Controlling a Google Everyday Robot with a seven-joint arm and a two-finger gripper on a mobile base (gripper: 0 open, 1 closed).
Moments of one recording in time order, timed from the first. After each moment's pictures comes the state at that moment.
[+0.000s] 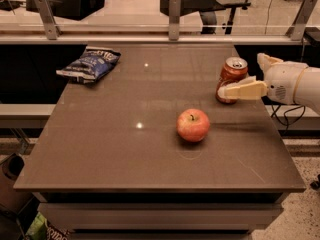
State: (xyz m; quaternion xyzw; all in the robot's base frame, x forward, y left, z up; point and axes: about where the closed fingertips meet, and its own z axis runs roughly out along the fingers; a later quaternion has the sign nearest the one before) arm 0.608 -0.215 0.908 -0.32 0.73 0.18 0.58
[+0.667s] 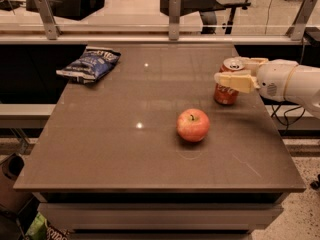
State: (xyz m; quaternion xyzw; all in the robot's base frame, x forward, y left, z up) arm 0.621 -0.197 0.907 -0.32 0.71 0.20 0.59
